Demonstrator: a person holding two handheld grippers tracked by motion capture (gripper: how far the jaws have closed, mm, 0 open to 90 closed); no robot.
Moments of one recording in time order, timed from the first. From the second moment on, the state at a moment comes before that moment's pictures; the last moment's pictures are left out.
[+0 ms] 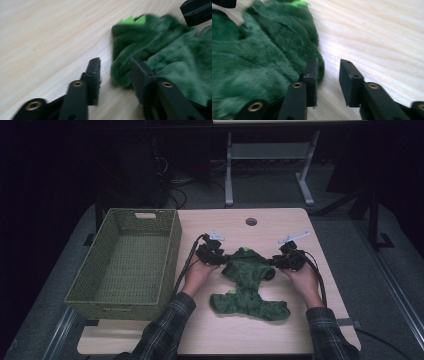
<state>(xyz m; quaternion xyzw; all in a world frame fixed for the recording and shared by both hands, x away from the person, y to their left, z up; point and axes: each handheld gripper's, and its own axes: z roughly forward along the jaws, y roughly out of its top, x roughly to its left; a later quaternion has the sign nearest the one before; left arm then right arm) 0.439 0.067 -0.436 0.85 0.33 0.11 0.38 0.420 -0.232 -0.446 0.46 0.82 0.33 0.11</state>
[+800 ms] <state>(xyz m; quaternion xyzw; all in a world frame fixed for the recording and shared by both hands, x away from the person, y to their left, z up) 0.363 0.083 -0.420 0.88 0.28 0.09 0.38 0.370 -0.224 -0.415 0.42 0.82 0.38 0.09</state>
